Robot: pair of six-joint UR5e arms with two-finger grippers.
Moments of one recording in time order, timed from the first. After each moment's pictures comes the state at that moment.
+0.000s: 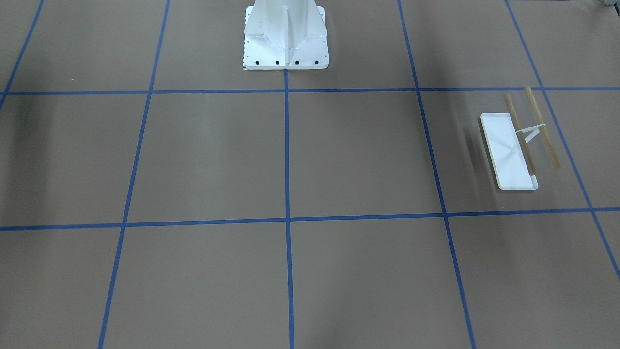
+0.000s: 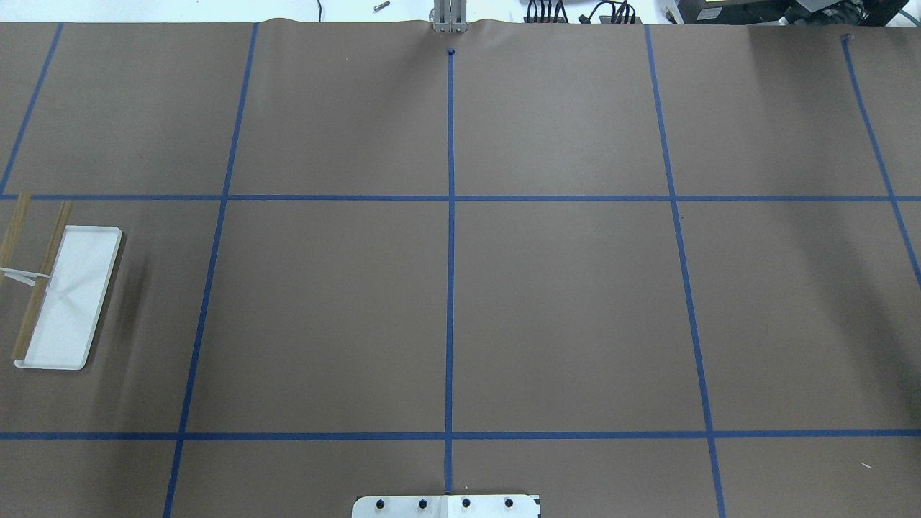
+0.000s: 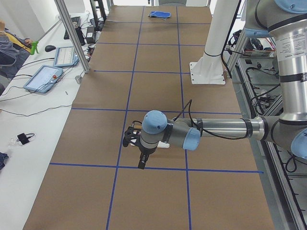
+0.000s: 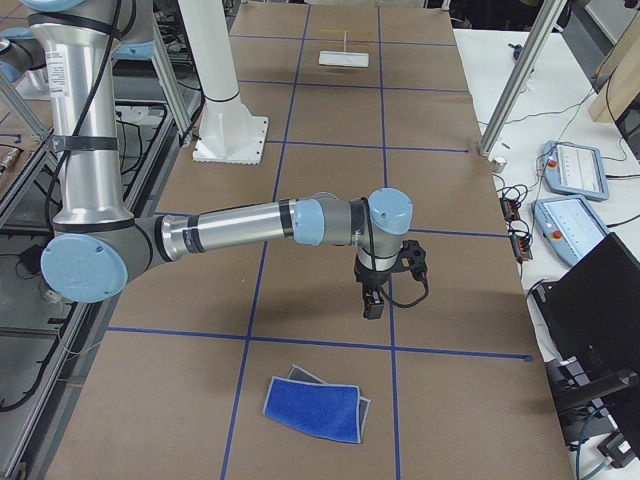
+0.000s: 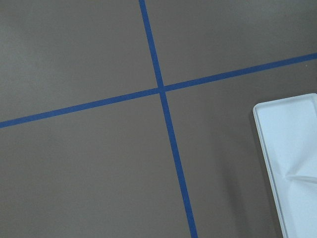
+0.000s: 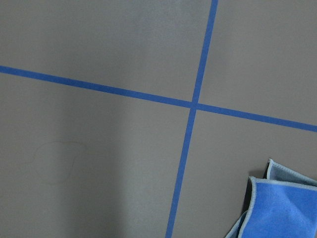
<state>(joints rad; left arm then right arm) -1.55 -1.33 -1.79 -1.87 -2.34 0.01 1.50 -1.56 1.75 -1.76 2.31 -0.11</state>
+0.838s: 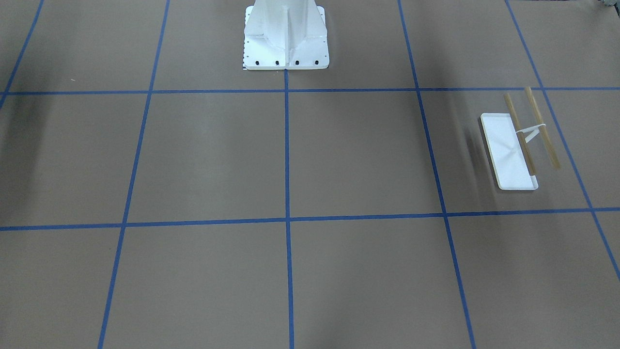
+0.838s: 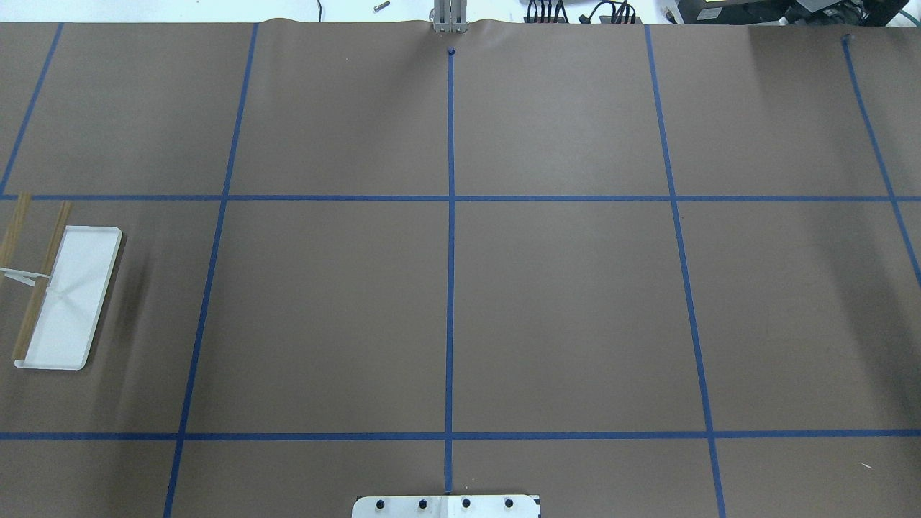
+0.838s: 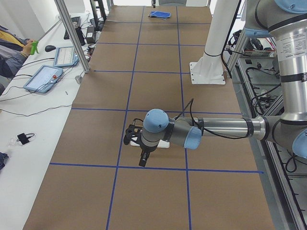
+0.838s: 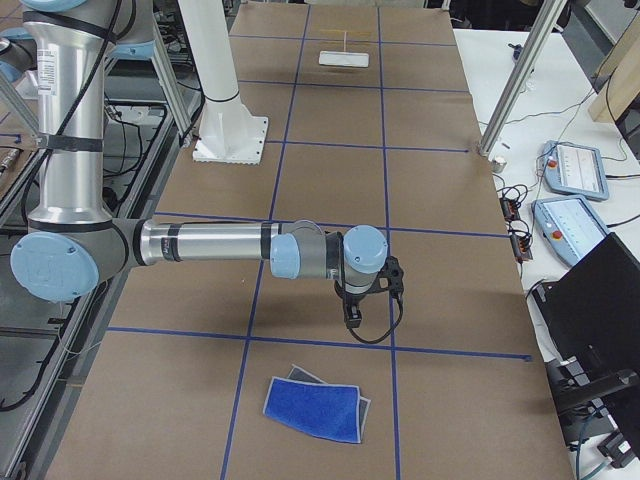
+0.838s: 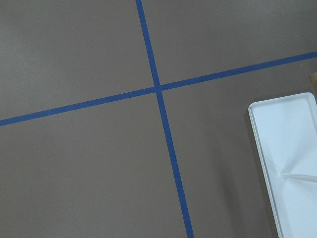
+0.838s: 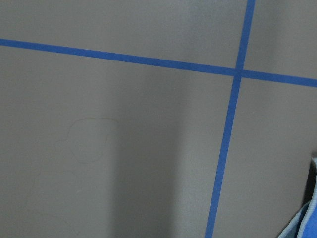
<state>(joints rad) -1.56 -1.32 -1.80 -1.87 -2.38 0.00 1.50 -1.66 1.69 -1.55 2.48 -0.10</state>
